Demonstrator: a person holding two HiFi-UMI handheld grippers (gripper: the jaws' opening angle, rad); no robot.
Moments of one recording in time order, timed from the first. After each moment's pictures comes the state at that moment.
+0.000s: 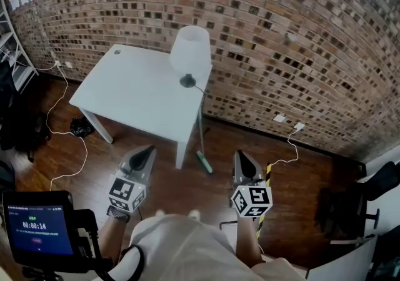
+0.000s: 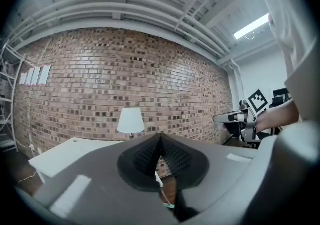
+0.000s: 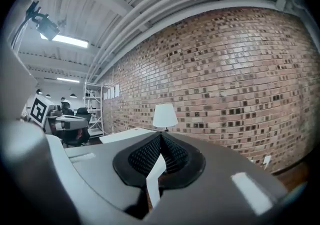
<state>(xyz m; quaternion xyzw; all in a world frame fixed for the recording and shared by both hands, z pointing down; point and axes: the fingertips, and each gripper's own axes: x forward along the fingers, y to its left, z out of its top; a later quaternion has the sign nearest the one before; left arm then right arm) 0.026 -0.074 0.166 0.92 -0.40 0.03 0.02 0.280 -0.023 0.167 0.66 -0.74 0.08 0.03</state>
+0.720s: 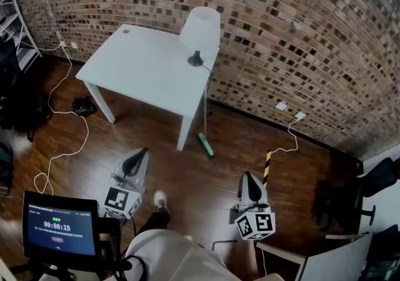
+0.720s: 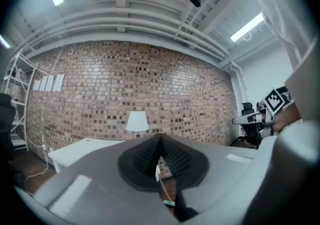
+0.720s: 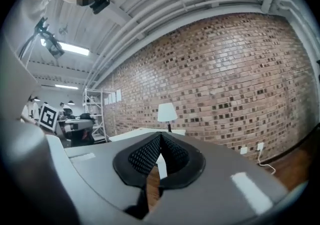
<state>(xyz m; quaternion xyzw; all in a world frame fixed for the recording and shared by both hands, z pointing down) -0.038 0.030 0.179 0.90 -0.43 0.00 0.00 0.244 0.134 0.189 0.66 -0.74 0.09 0.00</state>
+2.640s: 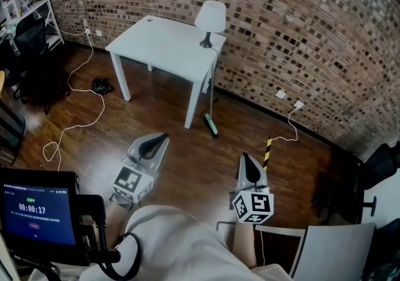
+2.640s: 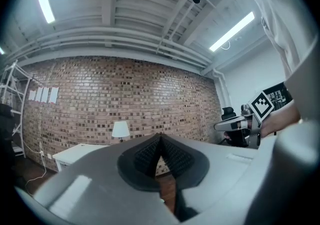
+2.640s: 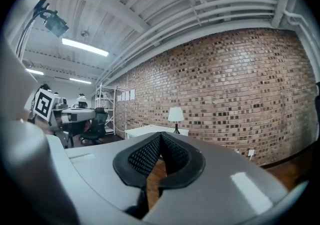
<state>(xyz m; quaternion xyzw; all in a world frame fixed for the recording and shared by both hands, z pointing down) -0.025 0.320 0.128 0.92 -0.40 -0.01 -0.04 0.205 0.375 0.153 0.65 -0.76 0.05 0.03</state>
